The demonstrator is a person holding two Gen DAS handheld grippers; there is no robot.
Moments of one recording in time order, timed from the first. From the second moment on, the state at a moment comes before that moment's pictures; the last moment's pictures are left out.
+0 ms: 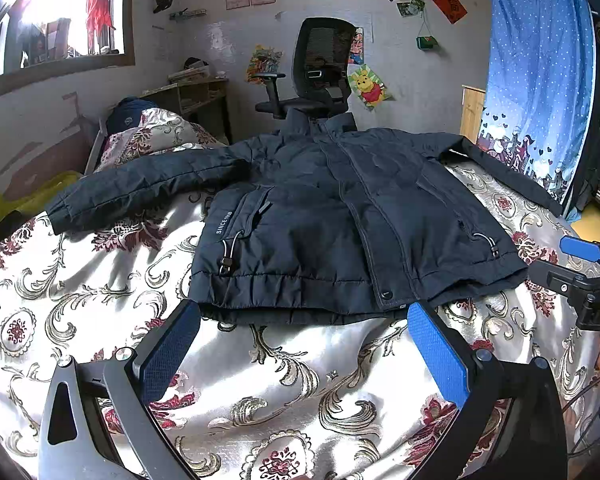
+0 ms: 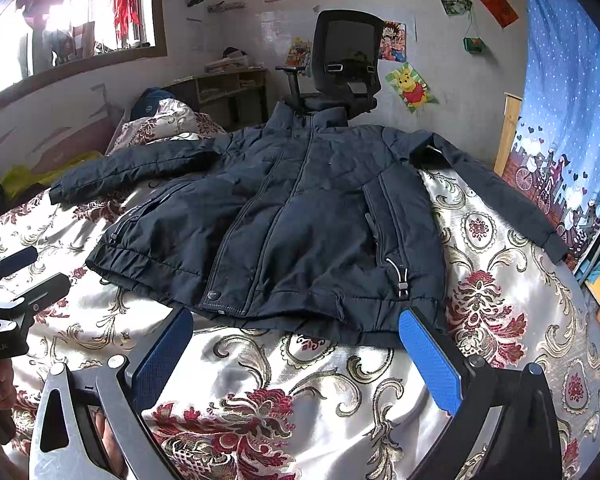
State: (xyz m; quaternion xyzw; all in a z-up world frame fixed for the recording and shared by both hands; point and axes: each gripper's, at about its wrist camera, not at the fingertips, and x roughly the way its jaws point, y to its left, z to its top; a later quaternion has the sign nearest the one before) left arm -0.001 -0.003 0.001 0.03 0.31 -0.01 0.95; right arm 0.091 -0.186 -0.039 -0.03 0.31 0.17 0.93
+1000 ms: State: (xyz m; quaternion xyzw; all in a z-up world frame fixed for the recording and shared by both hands) left arm 0.032 0.014 0.005 -0.02 0.36 -0.02 0.93; right arm 0.102 -0.183 -0.035 -0.04 0.32 0.13 0.94
